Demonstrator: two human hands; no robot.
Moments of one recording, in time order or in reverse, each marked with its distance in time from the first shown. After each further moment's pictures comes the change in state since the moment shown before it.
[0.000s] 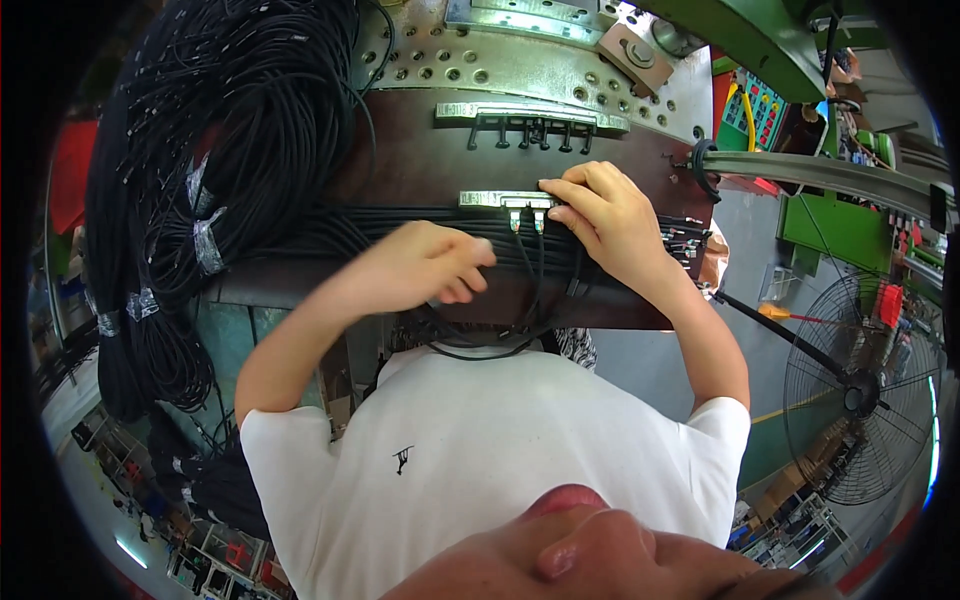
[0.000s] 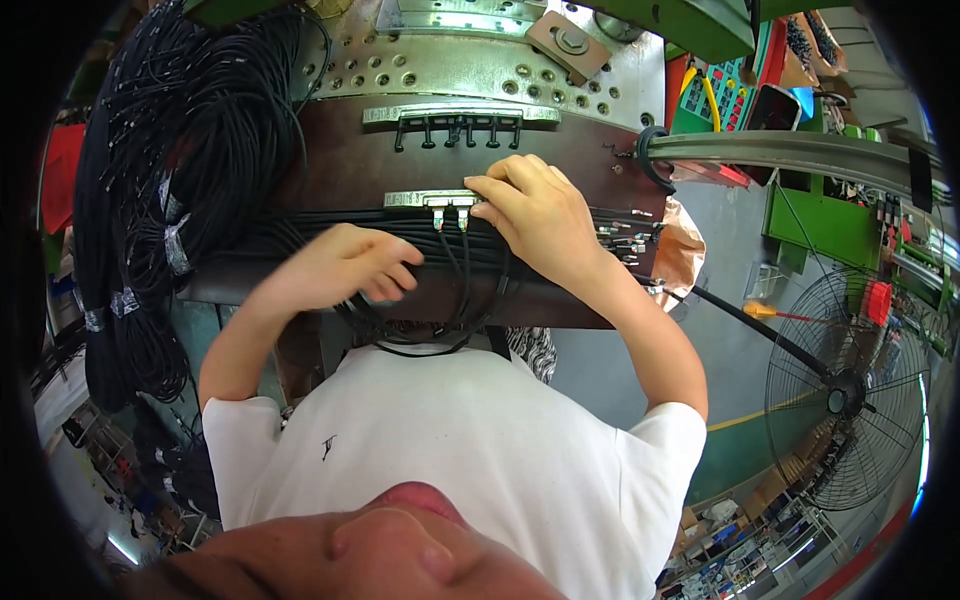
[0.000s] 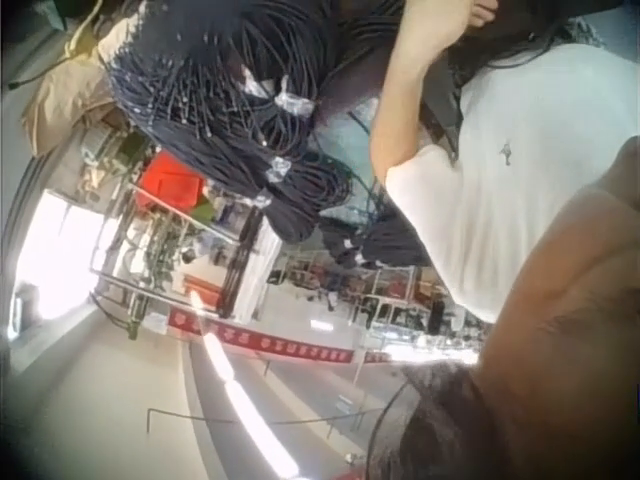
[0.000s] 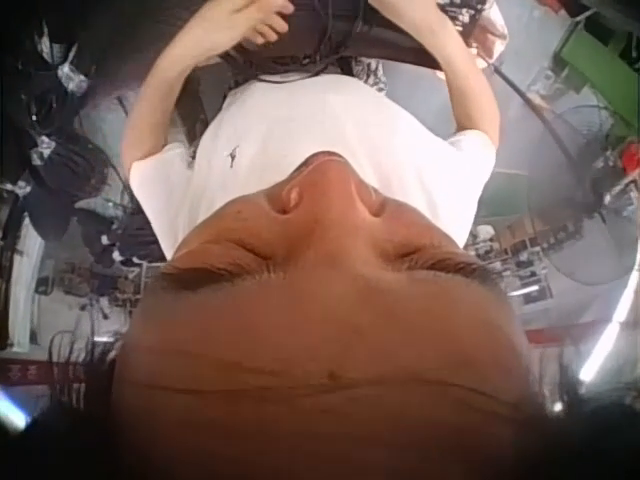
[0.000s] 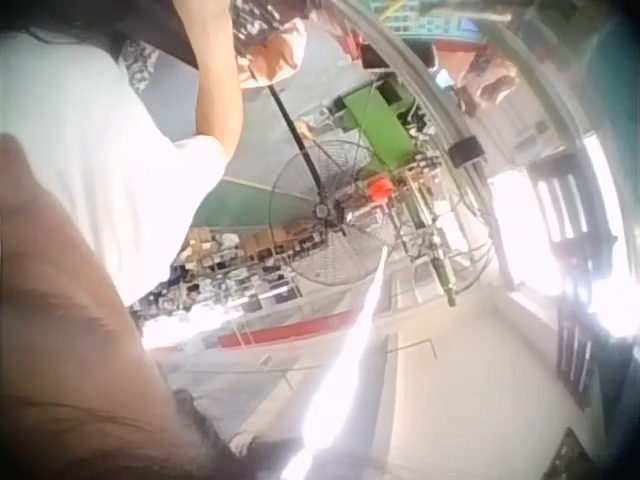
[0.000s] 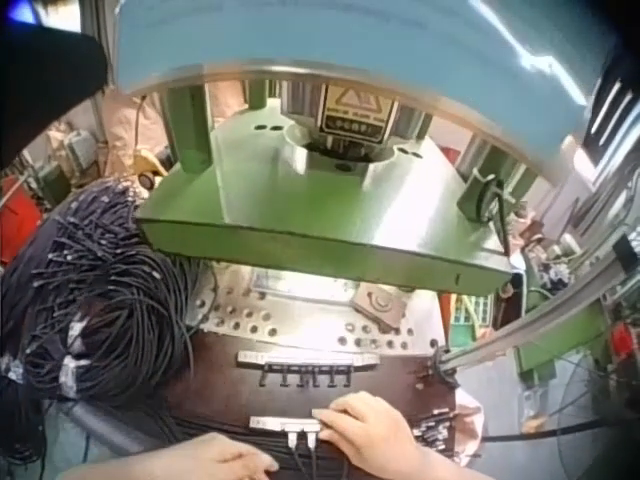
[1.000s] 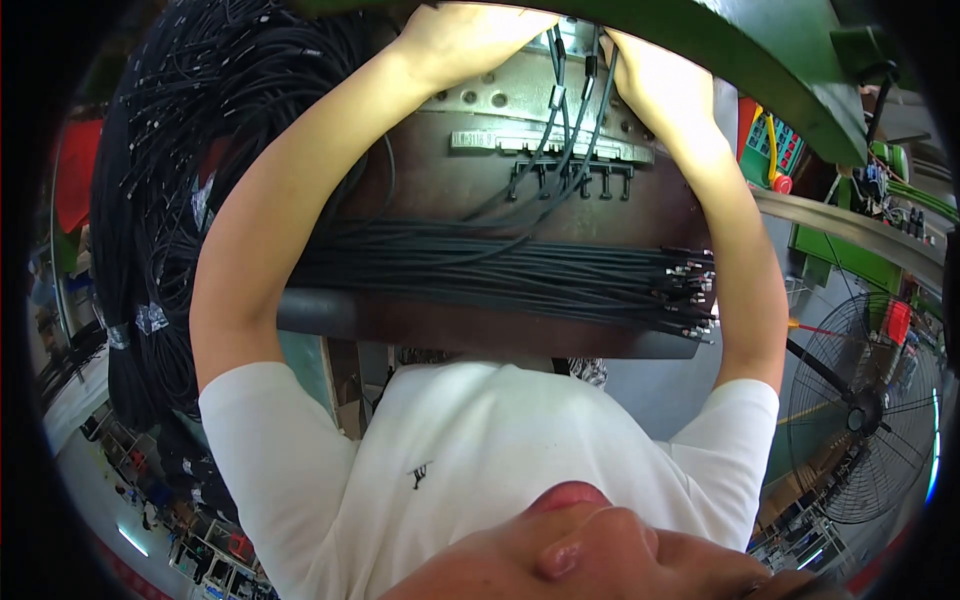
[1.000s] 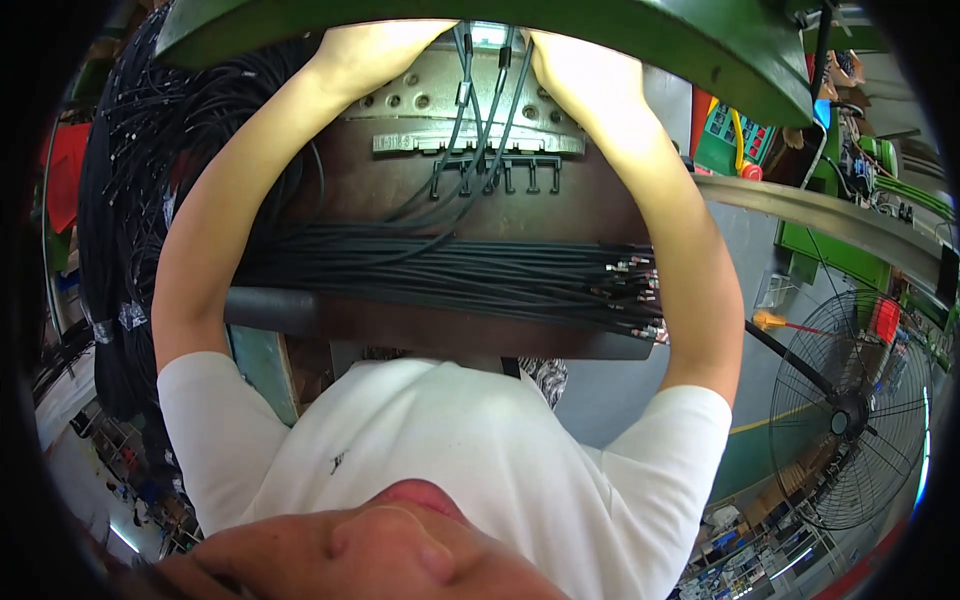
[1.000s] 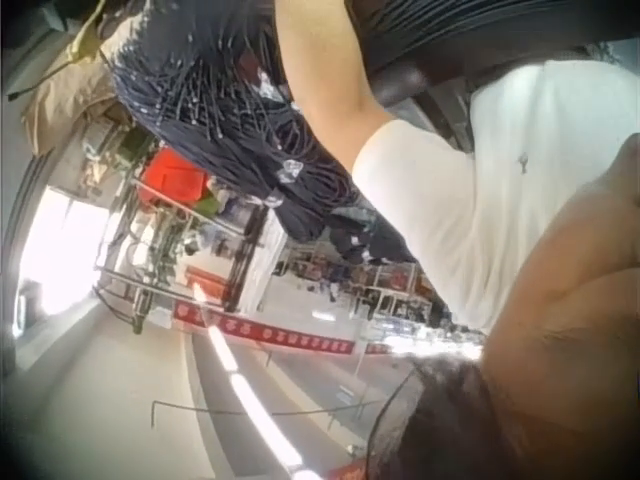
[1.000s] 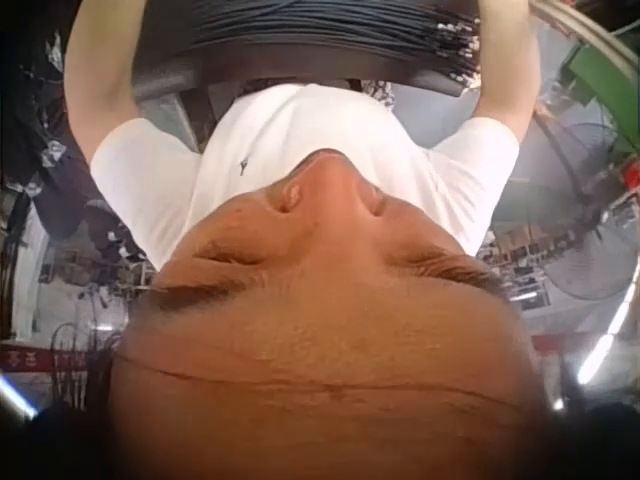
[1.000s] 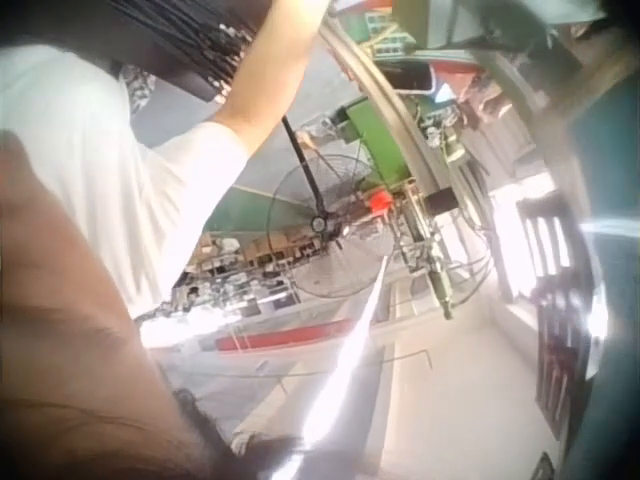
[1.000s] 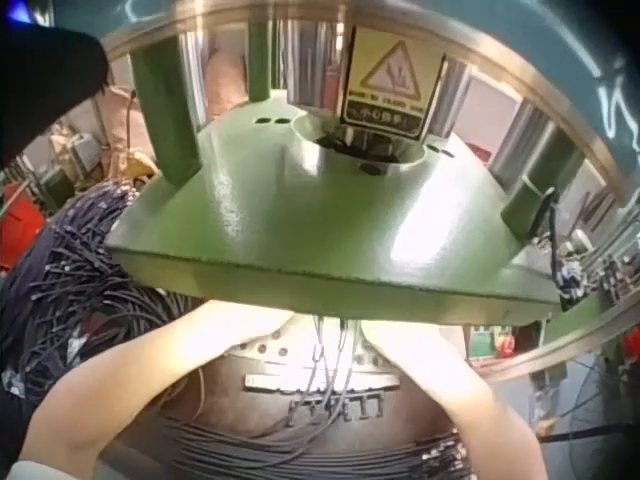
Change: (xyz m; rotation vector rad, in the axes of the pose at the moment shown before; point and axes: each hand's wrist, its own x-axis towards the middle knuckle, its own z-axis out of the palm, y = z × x) left_hand 0.127 0.112 -0.105 0.930 0.635 0.885; right_hand 0.131 0.088 -0.015 -0.642 0.316 -0.116
